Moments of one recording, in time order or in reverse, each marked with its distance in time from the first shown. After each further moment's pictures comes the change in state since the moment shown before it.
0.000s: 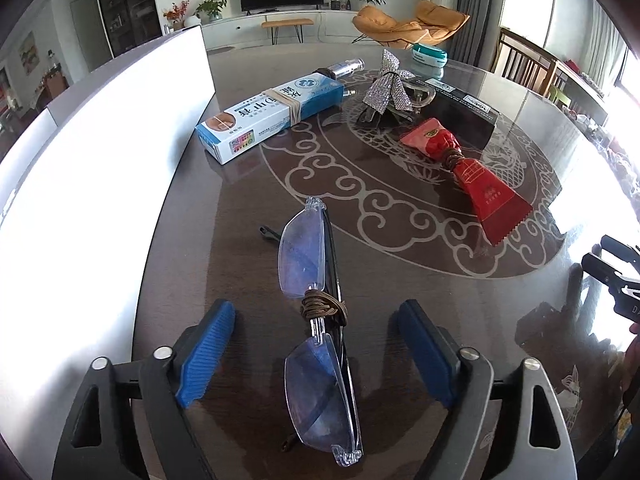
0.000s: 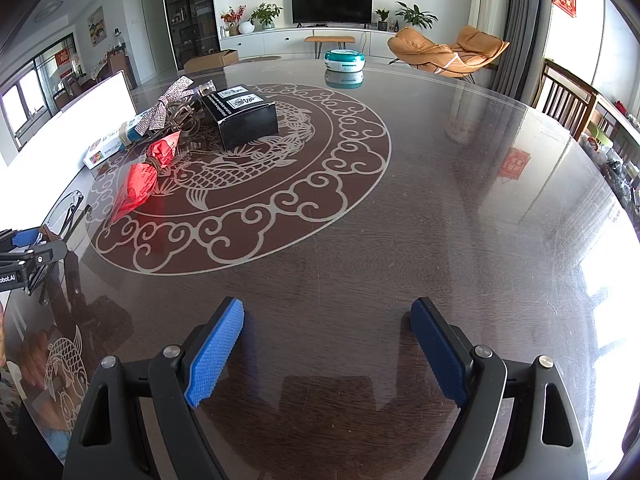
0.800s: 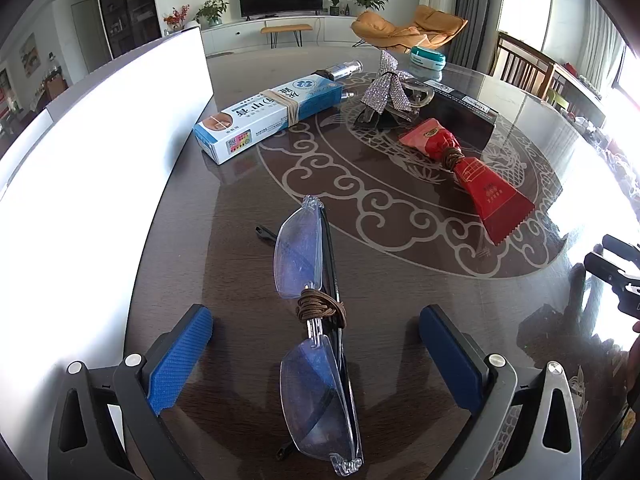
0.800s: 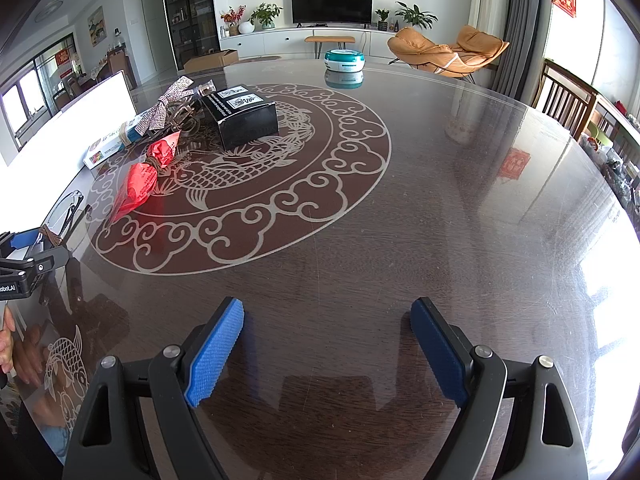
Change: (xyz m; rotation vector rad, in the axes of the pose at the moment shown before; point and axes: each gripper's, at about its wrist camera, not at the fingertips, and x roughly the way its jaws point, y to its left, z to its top) left arm 0.006 -0.004 0.000 0.002 -0.024 -0.006; right arm 0.000 0.000 0.000 0.000 0.000 0.001
